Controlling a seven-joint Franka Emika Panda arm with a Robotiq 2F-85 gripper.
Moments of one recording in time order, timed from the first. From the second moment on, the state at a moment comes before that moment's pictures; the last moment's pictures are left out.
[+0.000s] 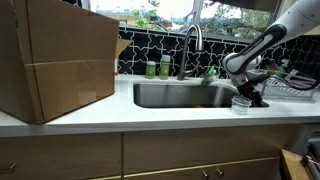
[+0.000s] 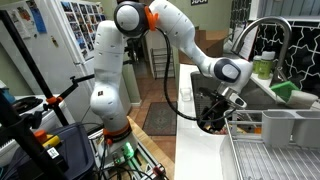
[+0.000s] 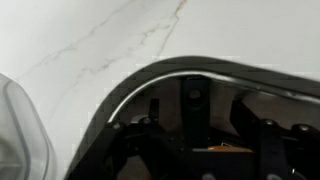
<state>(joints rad) -0.35 0.34 -0.31 -2.04 -0.21 1.74 -0.07</state>
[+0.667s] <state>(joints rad) -0.35 0.38 -0.31 -2.04 -0.21 1.75 -0.04</state>
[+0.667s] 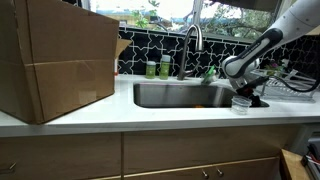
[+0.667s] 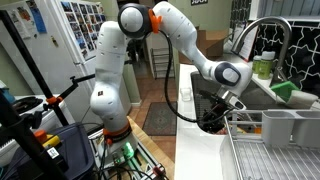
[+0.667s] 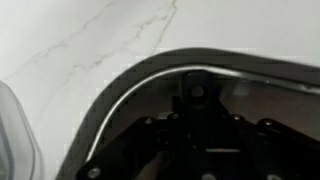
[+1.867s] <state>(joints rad) -0.35 0.33 -0.31 -2.01 -0.23 1.75 0.01</state>
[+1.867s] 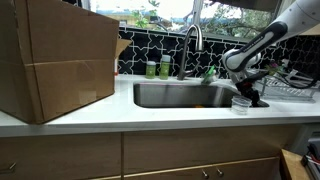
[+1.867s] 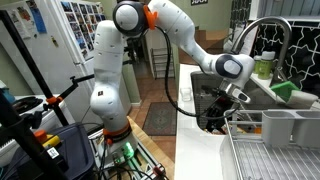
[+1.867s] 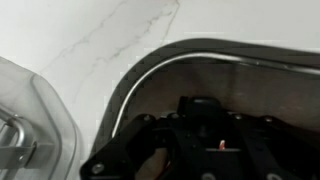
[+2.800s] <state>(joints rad) -0.35 0.39 -0.32 -2.03 -0.21 1.96 0.08</state>
